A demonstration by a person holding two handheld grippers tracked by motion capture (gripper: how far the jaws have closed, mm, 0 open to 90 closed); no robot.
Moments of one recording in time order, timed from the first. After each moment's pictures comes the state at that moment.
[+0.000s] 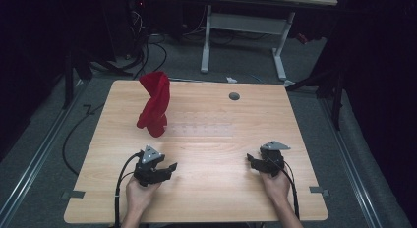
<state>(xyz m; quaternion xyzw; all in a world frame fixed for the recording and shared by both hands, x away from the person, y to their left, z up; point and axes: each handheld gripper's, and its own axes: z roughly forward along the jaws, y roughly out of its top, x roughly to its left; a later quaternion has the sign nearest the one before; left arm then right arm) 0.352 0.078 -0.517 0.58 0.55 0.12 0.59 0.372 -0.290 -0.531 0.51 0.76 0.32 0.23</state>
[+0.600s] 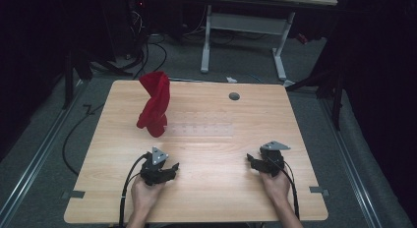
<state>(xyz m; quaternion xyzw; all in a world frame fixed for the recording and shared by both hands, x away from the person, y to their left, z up) 0.363 0.065 -0.544 0.59 0.55 0.18 0.56 0.372 -0.290 -0.531 0.51 0.76 0.32 0.23</state>
